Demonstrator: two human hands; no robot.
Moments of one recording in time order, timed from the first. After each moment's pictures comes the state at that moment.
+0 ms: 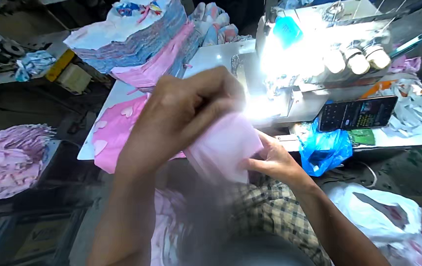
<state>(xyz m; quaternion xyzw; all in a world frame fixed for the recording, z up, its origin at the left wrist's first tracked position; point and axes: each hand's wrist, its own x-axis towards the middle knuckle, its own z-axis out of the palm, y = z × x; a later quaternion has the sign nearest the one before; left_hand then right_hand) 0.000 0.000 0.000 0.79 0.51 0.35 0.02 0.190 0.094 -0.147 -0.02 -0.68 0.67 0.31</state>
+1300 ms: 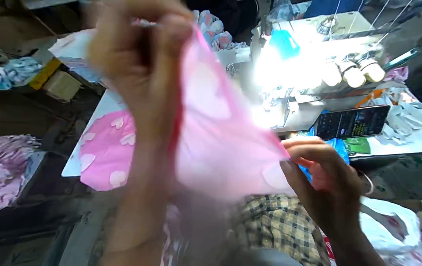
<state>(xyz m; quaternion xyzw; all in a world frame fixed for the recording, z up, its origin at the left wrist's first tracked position) -0.025 0.053 -0.008 0.65 0.47 0.56 -0.20 0.235 0.084 -0.107 -0.17 -0.79 0.35 0.48</state>
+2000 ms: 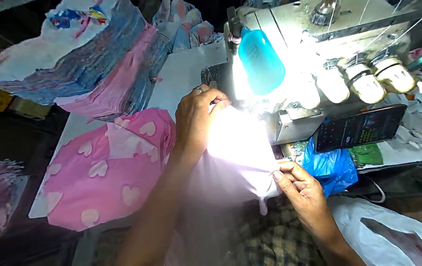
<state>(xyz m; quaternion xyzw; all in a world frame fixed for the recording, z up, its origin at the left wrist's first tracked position) -0.013 0.146 -0.107 0.61 0.72 0.33 -0.06 0.234 0.118 -0.190 -0.29 -0.61 0.61 0.43</state>
